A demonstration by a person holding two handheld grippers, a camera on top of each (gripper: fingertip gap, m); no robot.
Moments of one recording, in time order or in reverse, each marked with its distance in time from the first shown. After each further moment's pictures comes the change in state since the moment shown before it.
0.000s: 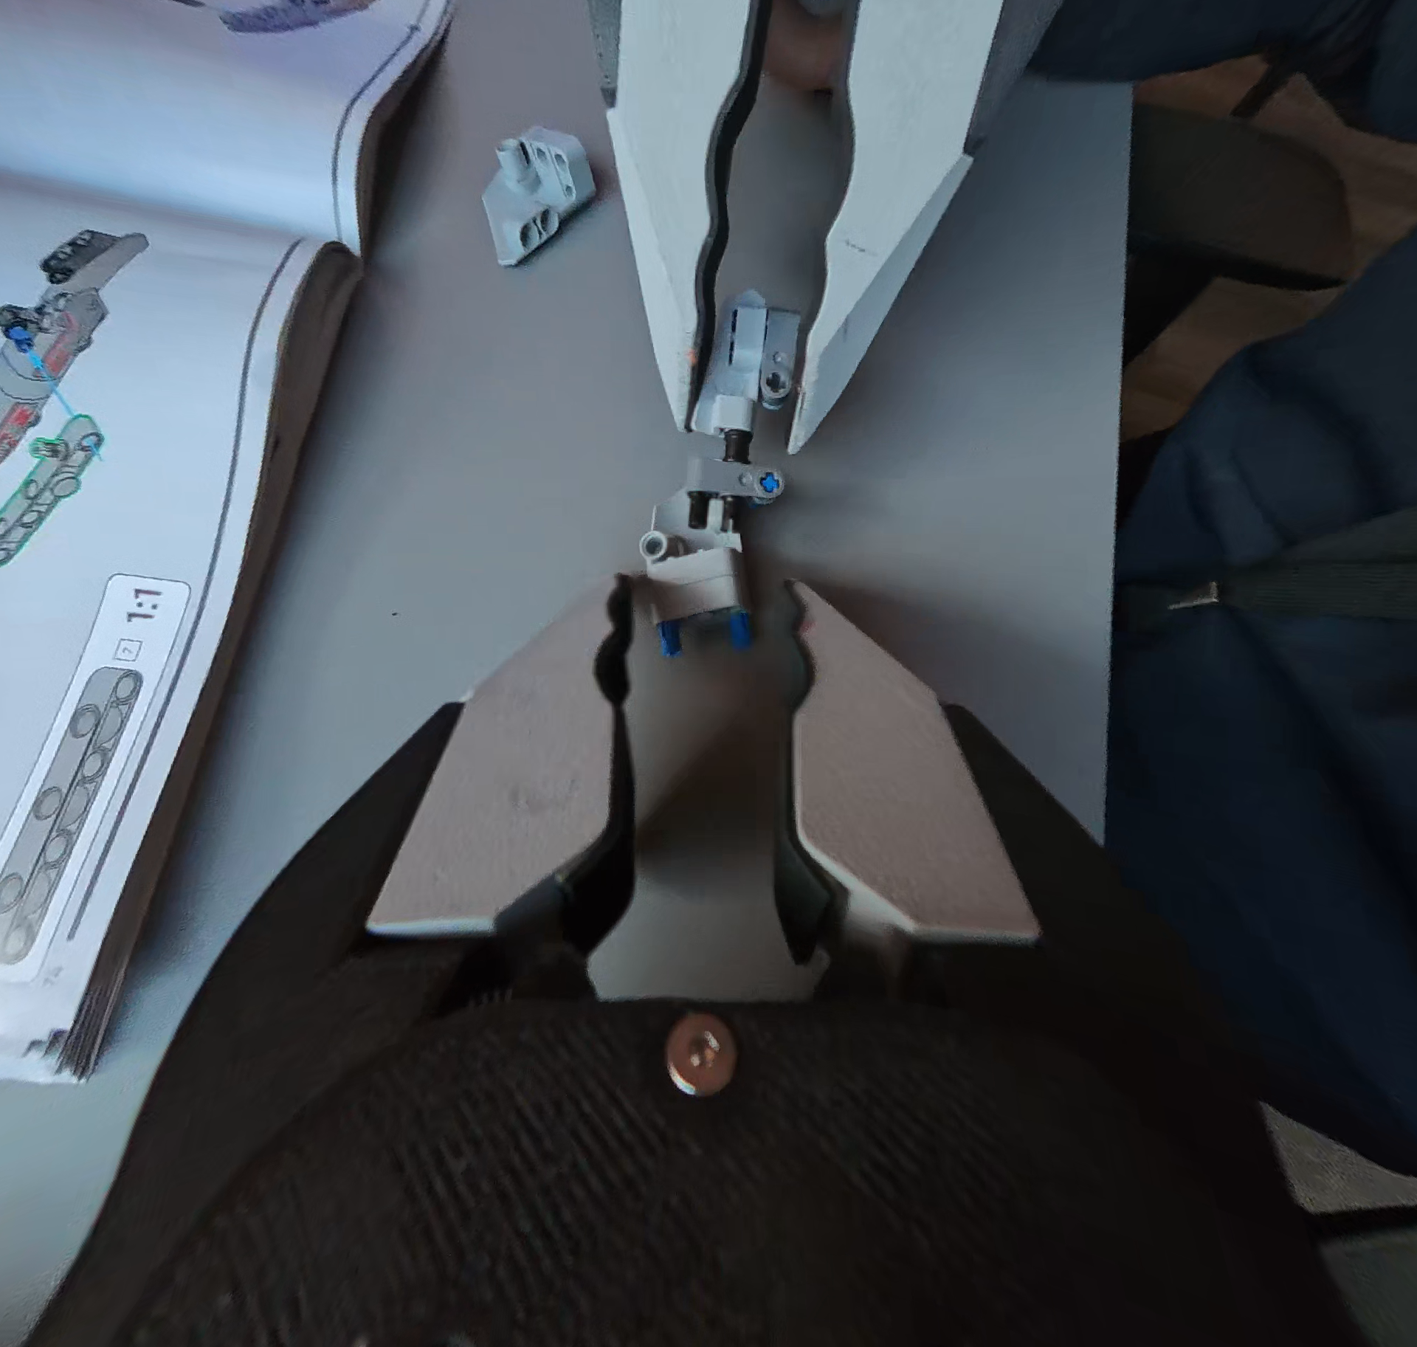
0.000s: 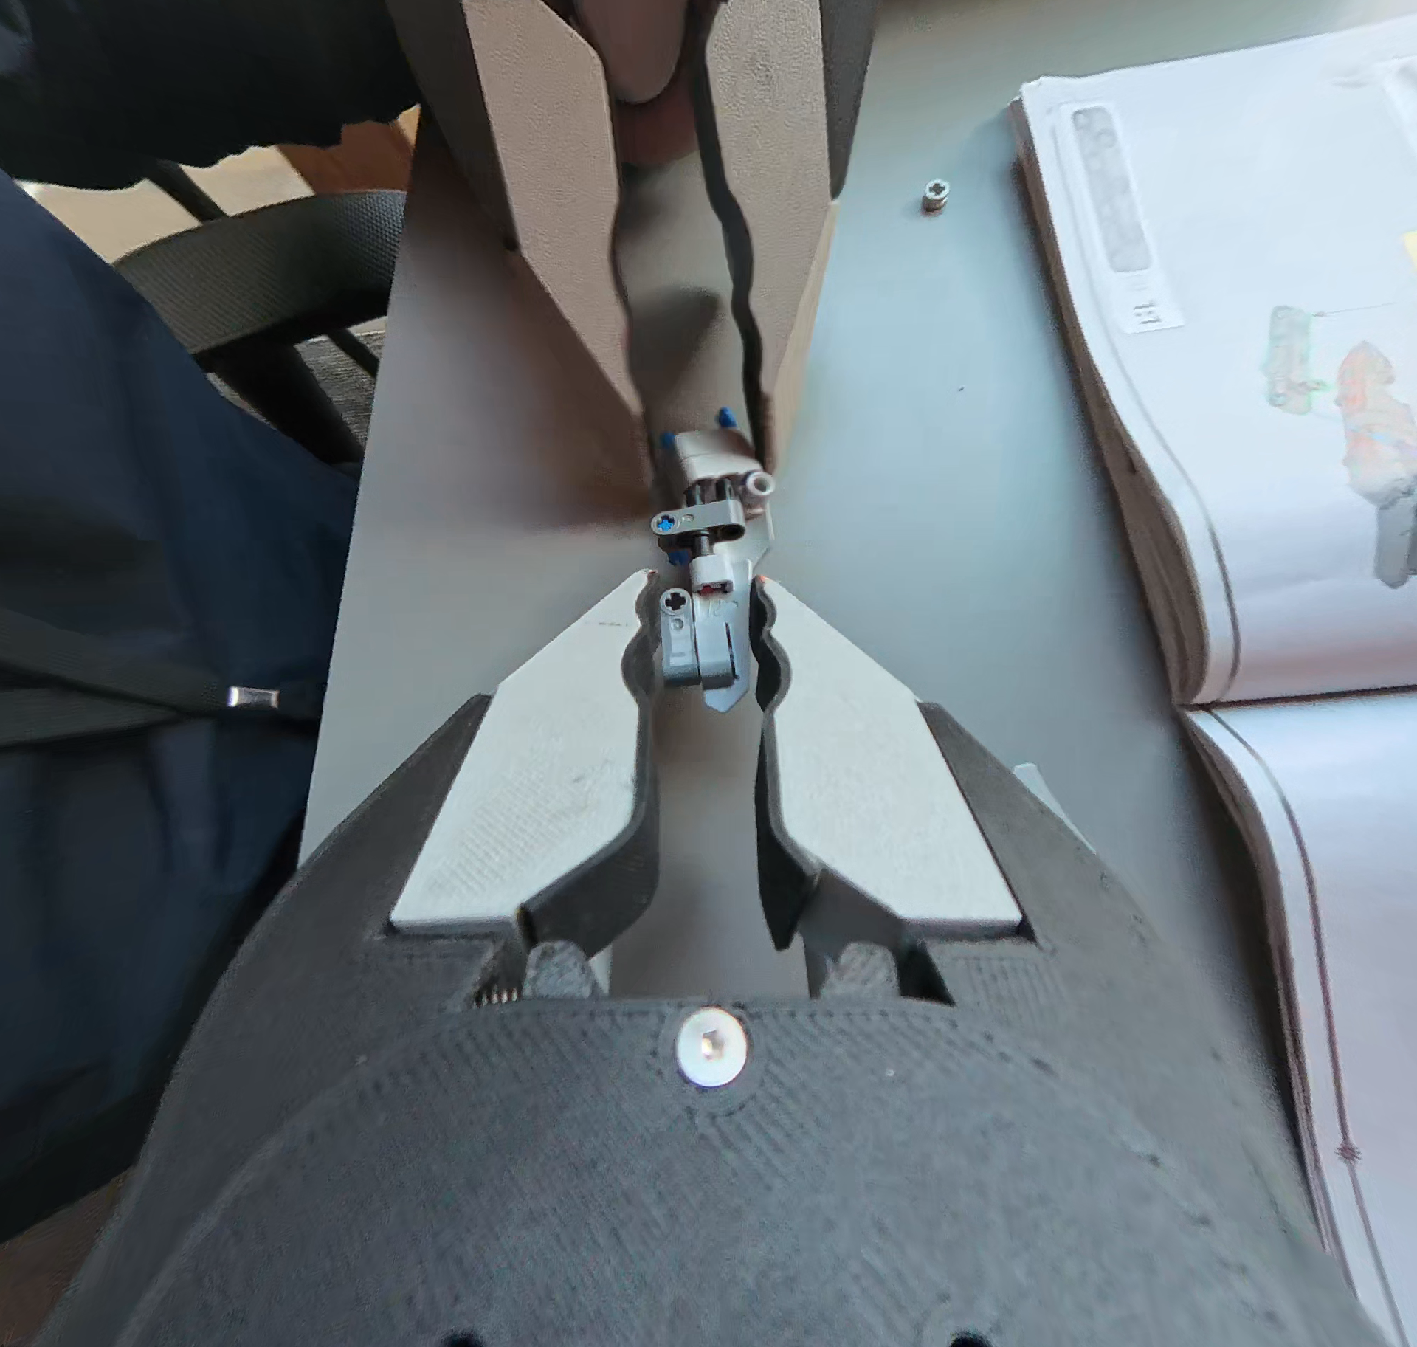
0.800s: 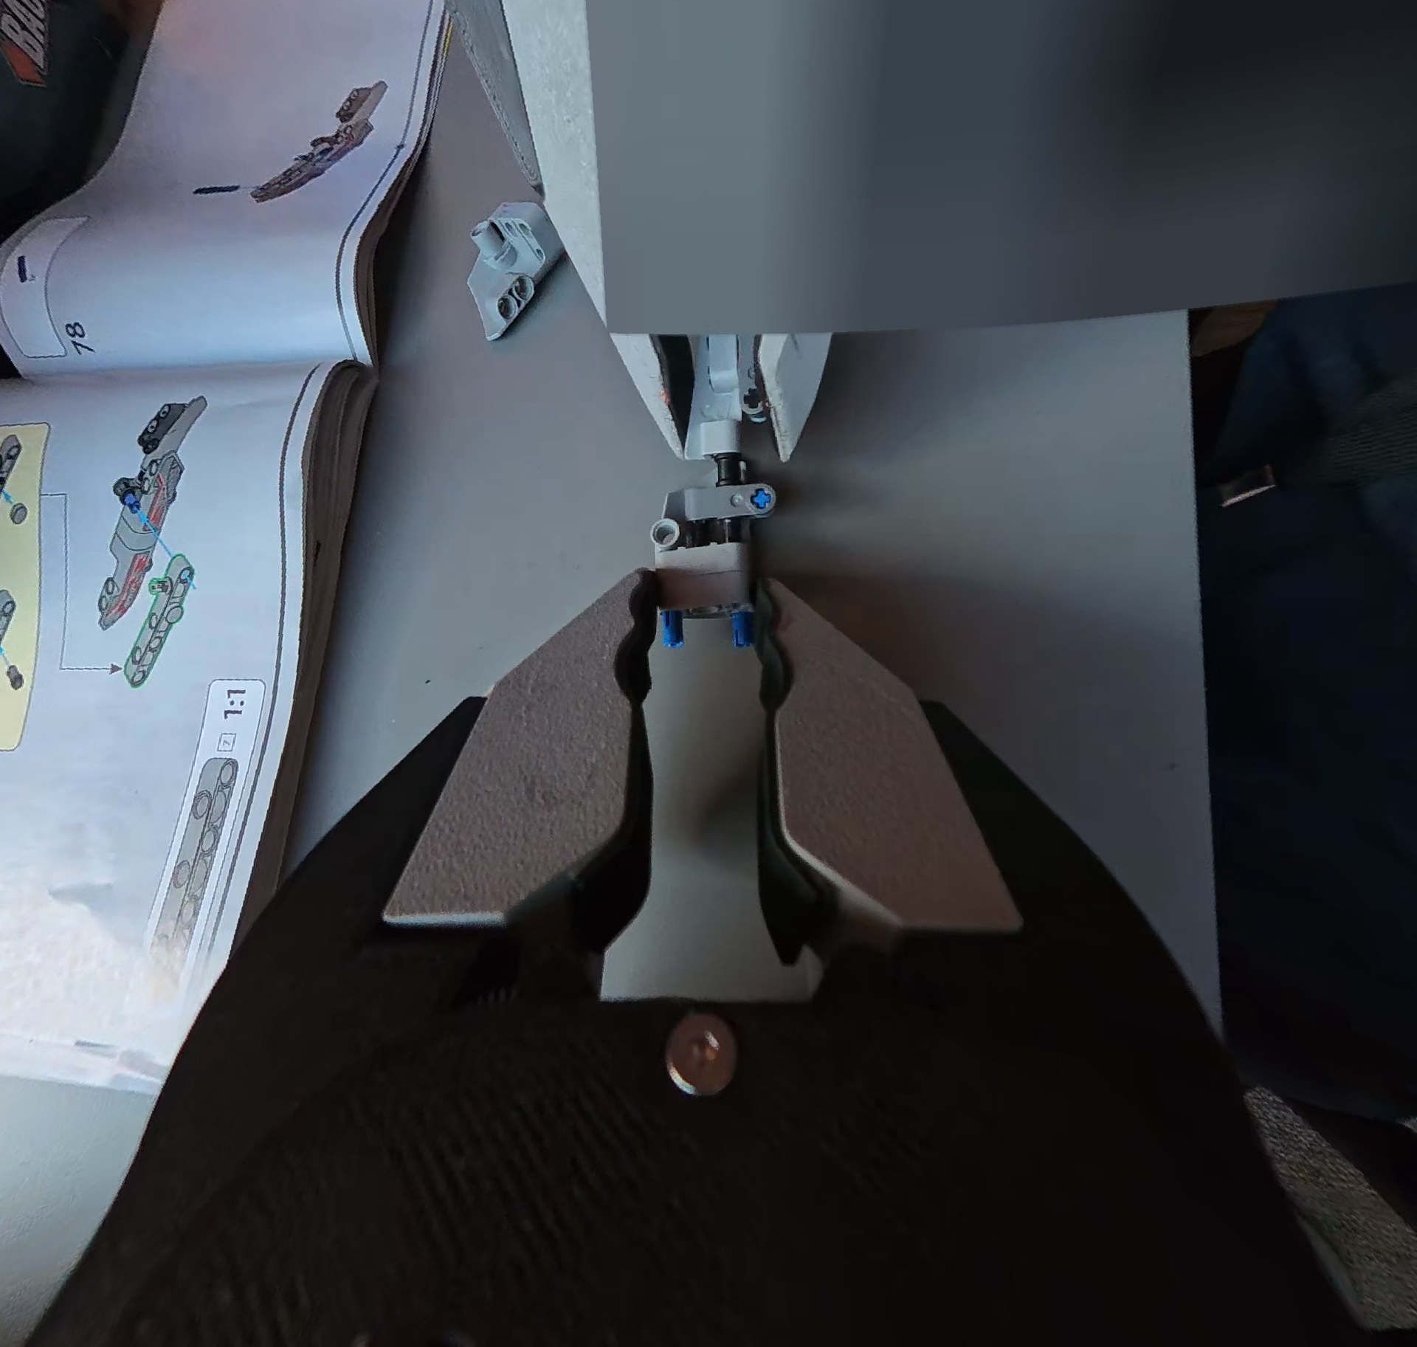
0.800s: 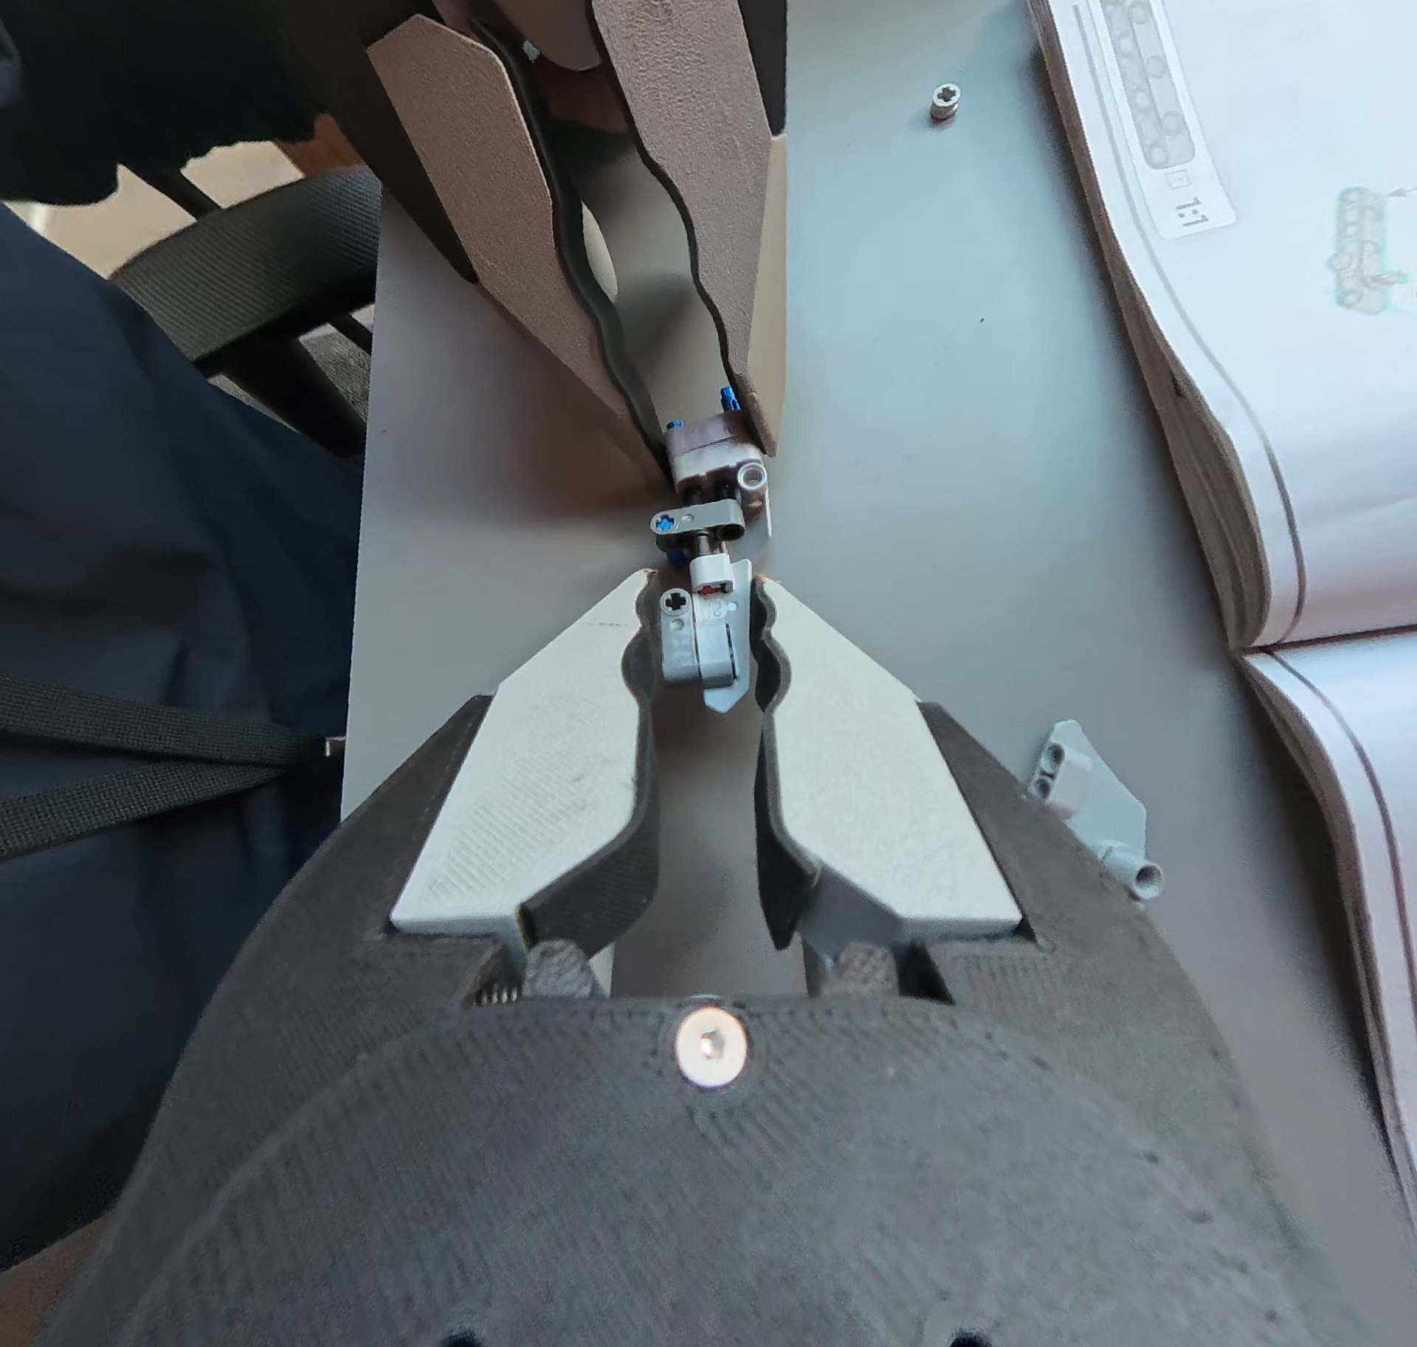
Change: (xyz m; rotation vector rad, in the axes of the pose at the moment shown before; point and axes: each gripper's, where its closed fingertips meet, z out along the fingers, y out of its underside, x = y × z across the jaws) left arm 0.001 -0.004 0.006 -0.001 -0.120 0.242; right arm -0.003 0.010 0.002 -0.064 -0.010 0.084
